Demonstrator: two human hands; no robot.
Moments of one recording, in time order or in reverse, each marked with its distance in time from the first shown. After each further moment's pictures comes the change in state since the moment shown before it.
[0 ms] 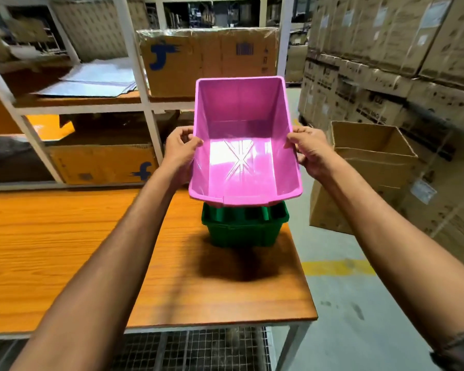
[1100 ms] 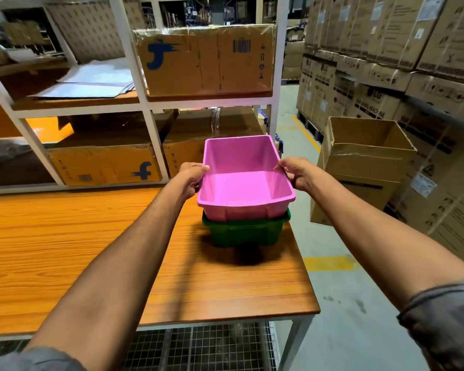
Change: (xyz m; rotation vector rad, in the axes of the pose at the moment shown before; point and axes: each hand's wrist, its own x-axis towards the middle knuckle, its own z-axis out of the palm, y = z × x) left_hand 0.008 -0.060 0.021 0.114 -0.043 -0.435; right_hand 0.035 0.073 0.009 -0.057 0.041 0.392
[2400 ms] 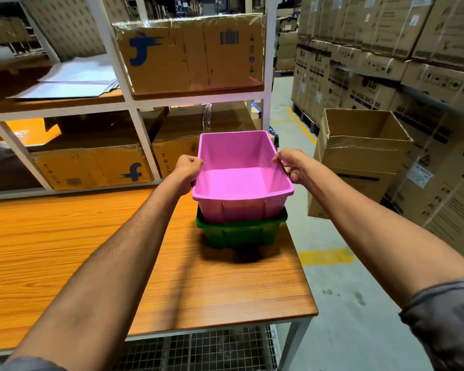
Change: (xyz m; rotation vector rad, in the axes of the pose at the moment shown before) left_hand 0.017 0.009 0.015 0.270 0.007 0.110; right_hand 0.003 -0.016 -0.003 -0.060 0.026 -0.001
